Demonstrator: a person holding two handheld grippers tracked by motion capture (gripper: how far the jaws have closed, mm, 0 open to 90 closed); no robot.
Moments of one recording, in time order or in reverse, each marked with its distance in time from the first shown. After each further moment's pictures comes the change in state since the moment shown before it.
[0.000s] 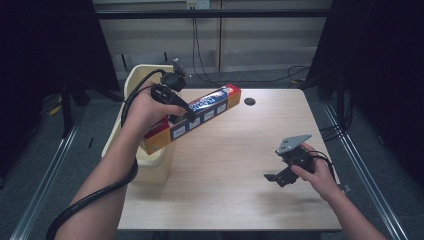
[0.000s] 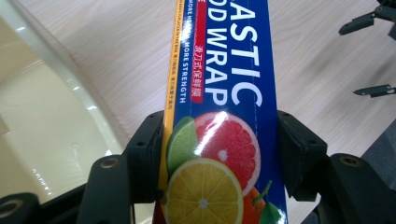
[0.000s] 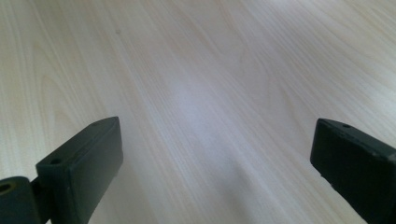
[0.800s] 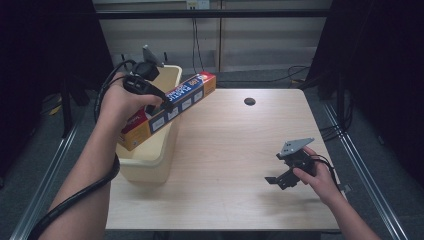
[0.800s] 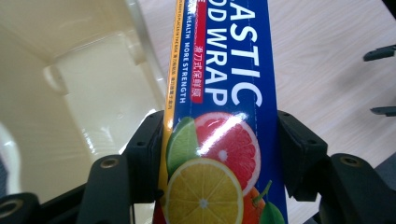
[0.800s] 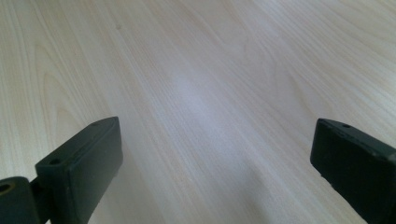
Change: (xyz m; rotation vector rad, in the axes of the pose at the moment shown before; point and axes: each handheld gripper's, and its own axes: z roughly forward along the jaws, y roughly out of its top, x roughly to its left) left arm 0.031 -0.018 -0.048 -0.021 0.088 -0.138; right arm -0.001 -0.015 0.005 -0.021 0.013 0.047
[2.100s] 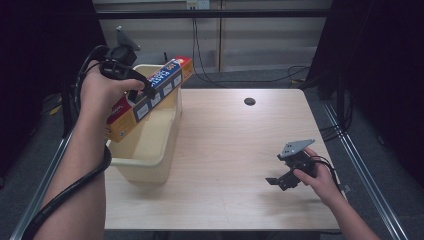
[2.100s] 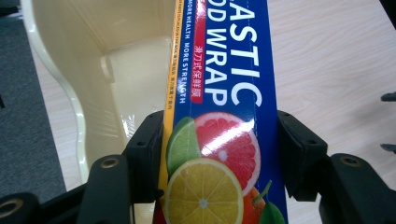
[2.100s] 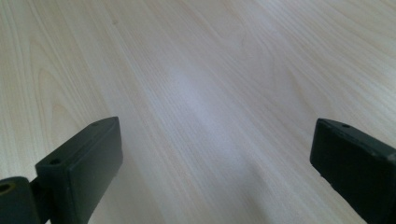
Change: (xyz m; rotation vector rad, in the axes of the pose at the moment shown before) left arm 0.021 0.001 -0.039 -0.054 0.095 -0.140; right arm 0.000 -0.004 0.000 0.006 -0.017 -0.002
